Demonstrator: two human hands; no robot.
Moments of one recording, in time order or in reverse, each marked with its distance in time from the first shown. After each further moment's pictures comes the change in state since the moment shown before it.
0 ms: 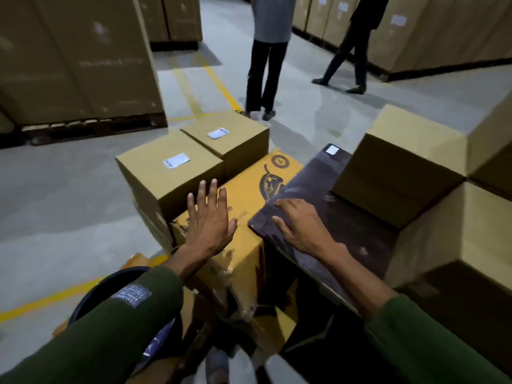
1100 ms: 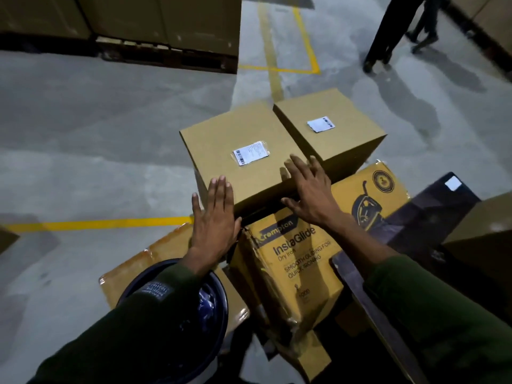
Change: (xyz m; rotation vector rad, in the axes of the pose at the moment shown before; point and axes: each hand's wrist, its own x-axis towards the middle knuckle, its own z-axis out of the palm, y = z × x) left_hand 0.035 -0.190 0.092 0.031 -0.076 -0.284; right_hand 0.248 -0.083 0.131 -0.098 -0.315 -0.171
